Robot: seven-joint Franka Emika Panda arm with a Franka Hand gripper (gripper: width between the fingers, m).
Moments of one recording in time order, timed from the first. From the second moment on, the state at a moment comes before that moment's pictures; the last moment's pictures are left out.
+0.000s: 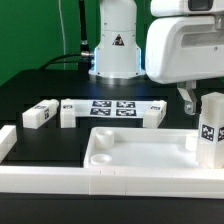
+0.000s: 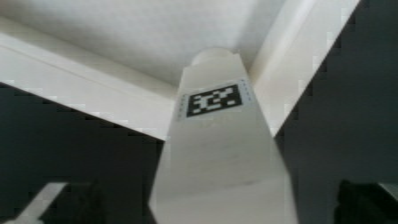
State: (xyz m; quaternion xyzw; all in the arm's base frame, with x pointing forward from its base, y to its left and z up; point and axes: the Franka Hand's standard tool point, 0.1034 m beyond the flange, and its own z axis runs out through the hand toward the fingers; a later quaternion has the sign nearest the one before) arm 0.644 0.100 0.115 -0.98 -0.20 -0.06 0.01
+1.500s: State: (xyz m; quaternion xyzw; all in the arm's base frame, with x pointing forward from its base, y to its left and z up) arm 0.642 0.096 0.113 -0.99 0.14 -0.05 0.04
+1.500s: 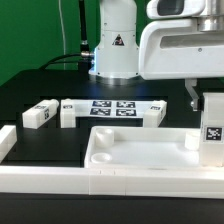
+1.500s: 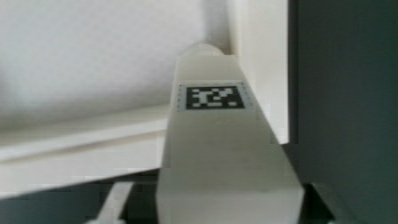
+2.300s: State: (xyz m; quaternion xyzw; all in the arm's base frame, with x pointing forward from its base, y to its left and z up) arm 0.637 0.096 0.113 -0.87 0.49 -0.01 0.06
